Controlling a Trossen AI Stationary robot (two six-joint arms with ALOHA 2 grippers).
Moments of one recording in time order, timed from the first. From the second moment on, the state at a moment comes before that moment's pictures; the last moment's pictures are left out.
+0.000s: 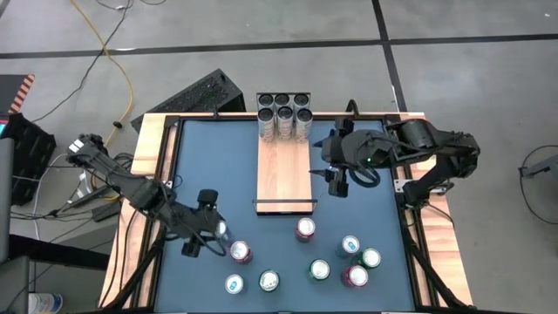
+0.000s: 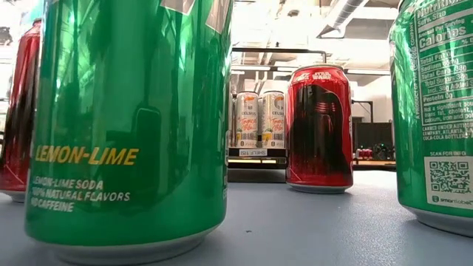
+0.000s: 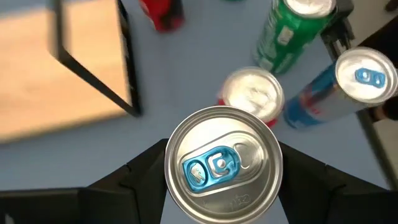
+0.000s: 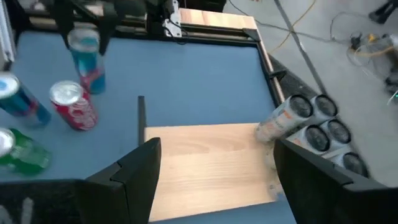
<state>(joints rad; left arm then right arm) -0.56 1.15 1.07 -0.77 -0.24 -0.25 0.20 1.57 2.11 -1.25 0.41 0.05</state>
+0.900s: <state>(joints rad) -0.19 1.33 1.86 -0.93 0.00 0.62 -0.11 1.57 2.10 -0.92 -0.52 -0.07</state>
